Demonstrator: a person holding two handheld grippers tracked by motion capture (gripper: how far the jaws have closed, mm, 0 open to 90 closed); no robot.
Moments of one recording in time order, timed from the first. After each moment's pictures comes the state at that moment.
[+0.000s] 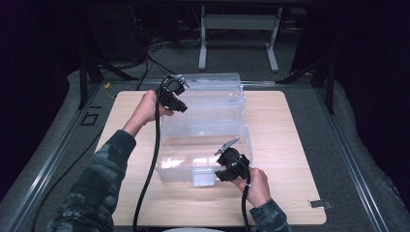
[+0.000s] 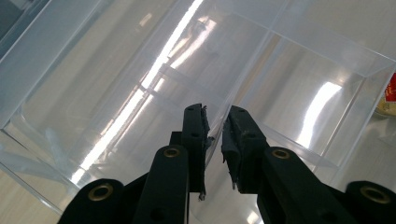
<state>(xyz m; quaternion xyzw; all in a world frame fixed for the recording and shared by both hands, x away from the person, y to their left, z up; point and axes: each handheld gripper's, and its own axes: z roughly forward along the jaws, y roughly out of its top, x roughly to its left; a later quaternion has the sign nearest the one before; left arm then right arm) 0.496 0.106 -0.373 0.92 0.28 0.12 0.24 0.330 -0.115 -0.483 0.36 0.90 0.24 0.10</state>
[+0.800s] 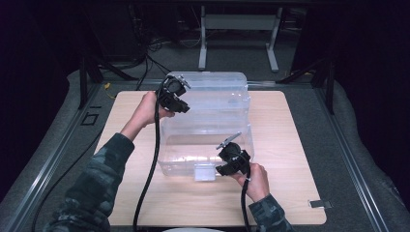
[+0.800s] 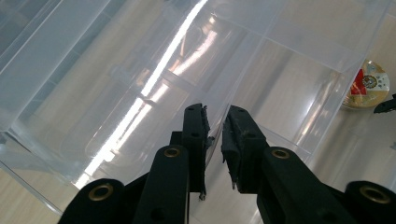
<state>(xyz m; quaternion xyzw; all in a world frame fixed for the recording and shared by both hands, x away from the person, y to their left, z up) 0.476 0.102 -0.362 0.92 0.26 0.14 0.26 0.347 -0.119 -0.484 0.38 0.89 0.24 0.09</state>
